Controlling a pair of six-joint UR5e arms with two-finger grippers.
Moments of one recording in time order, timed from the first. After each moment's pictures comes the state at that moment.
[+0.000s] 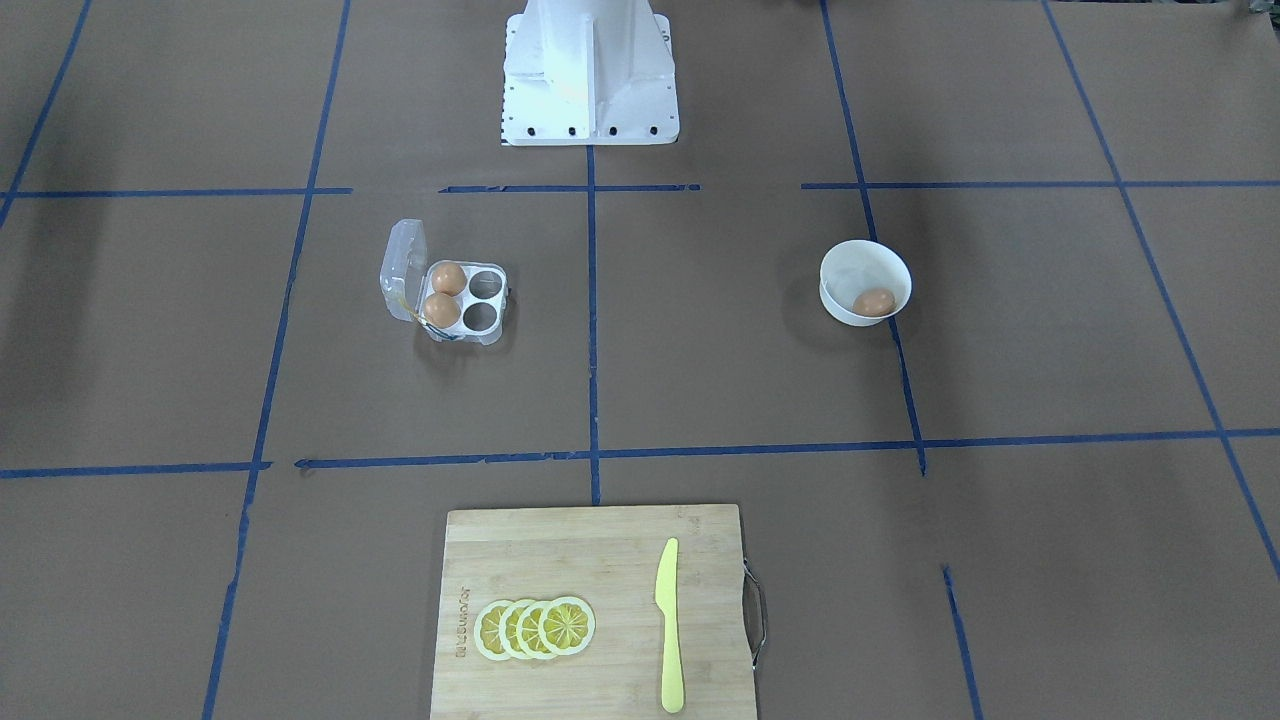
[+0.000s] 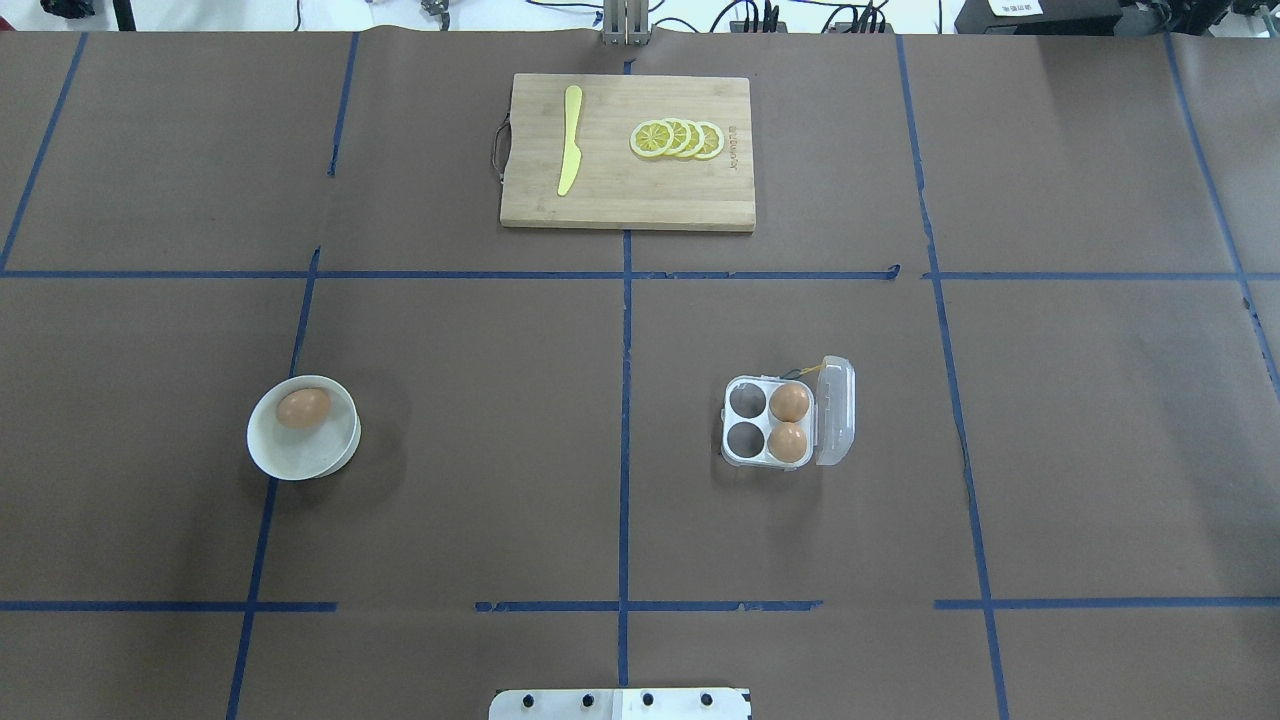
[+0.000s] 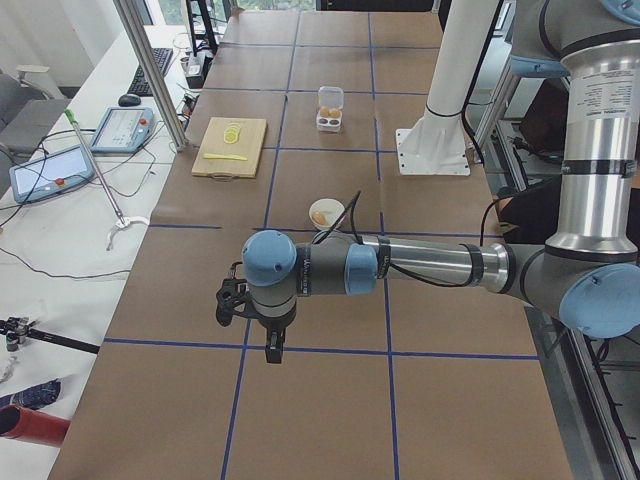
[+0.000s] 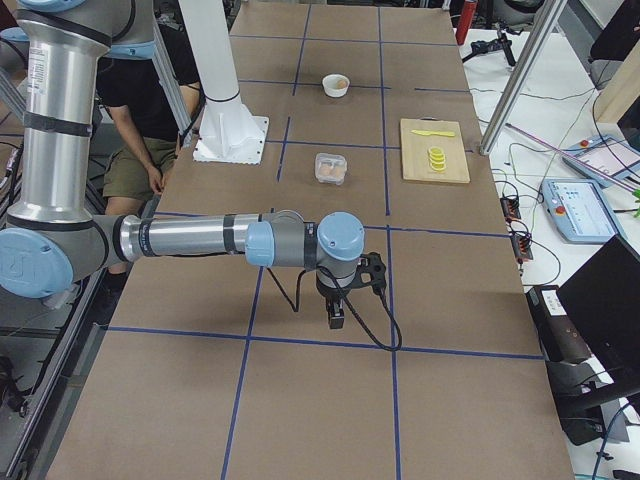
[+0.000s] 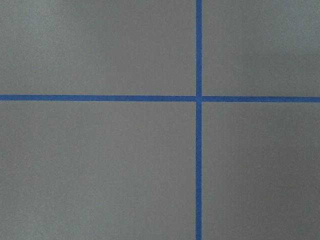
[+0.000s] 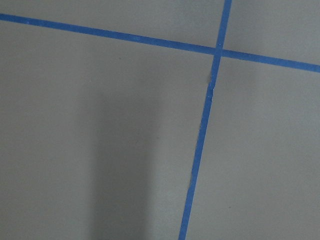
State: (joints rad) left arm -1.67 -1.54 -1.69 -1.48 -2.37 0.08; right arm 1.53 -1.74 1.83 -1.65 2.39 -0.13
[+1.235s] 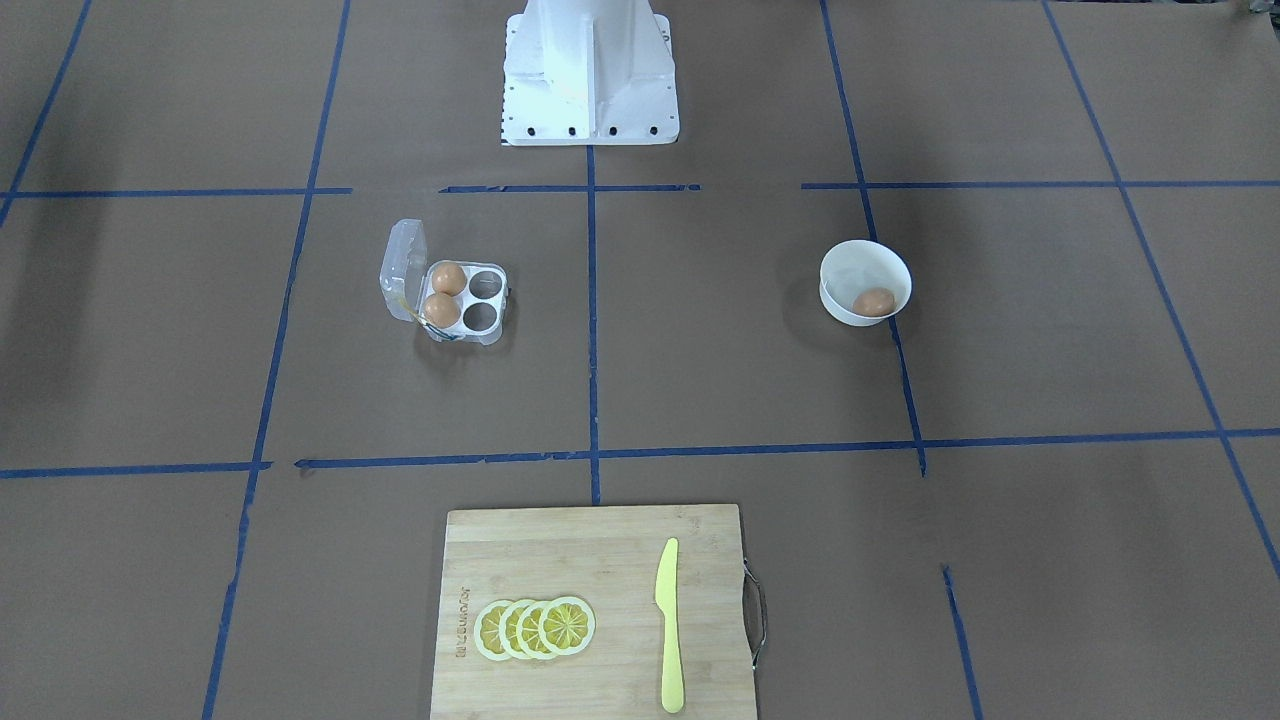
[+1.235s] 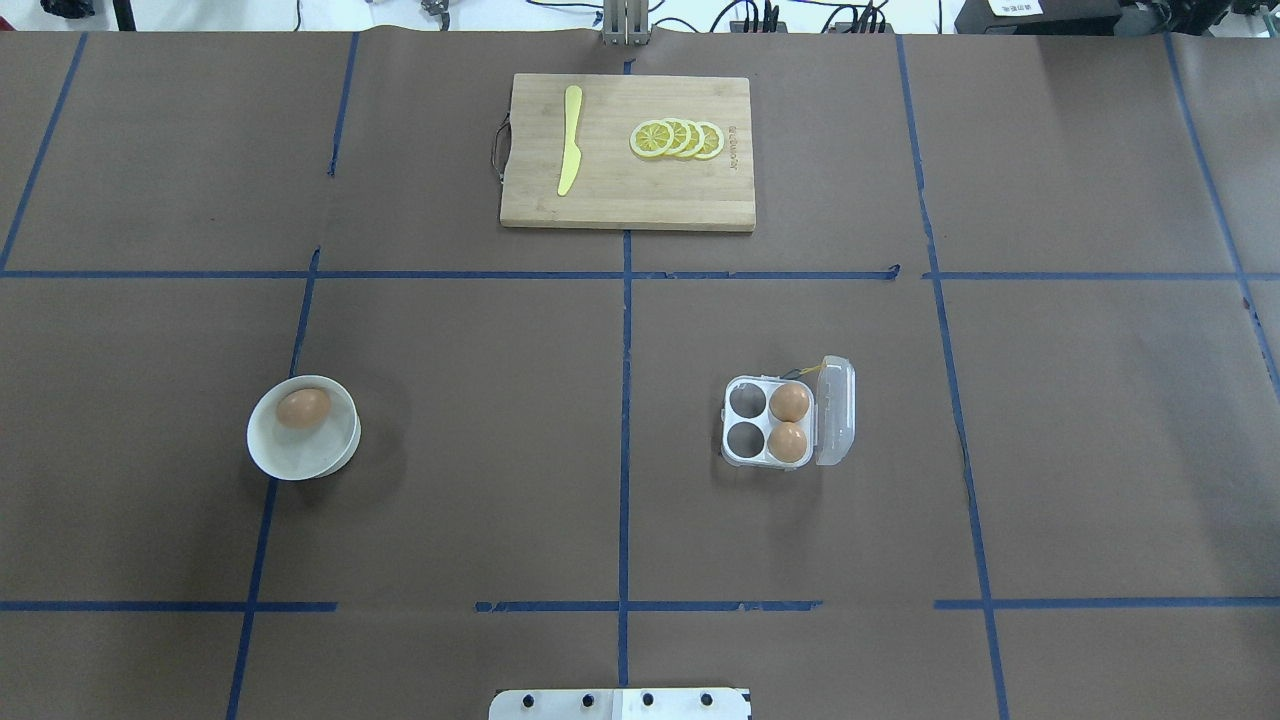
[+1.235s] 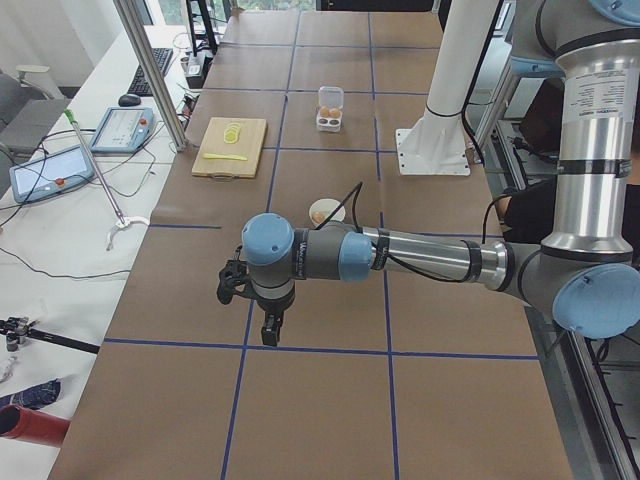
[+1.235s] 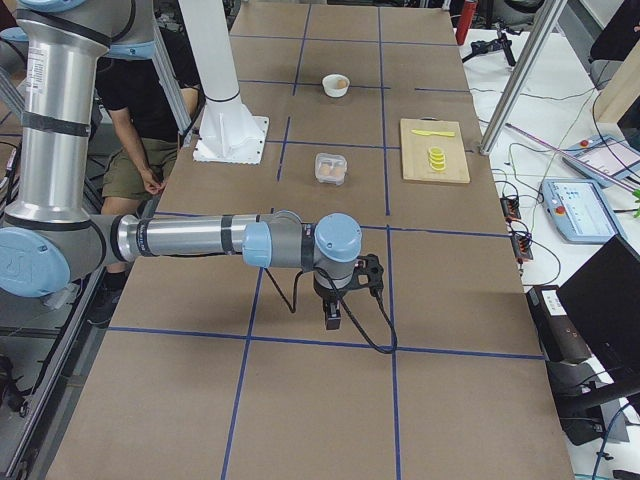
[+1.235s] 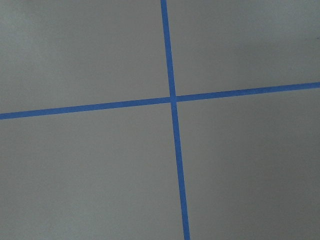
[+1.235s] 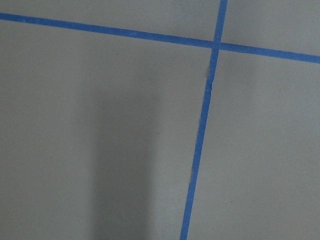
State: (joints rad) left arm -1.61 -1.54 -1.73 -1.49 -2.36 0.10; right arm 1.53 -1.75 1.83 -1.65 2.40 -0.11
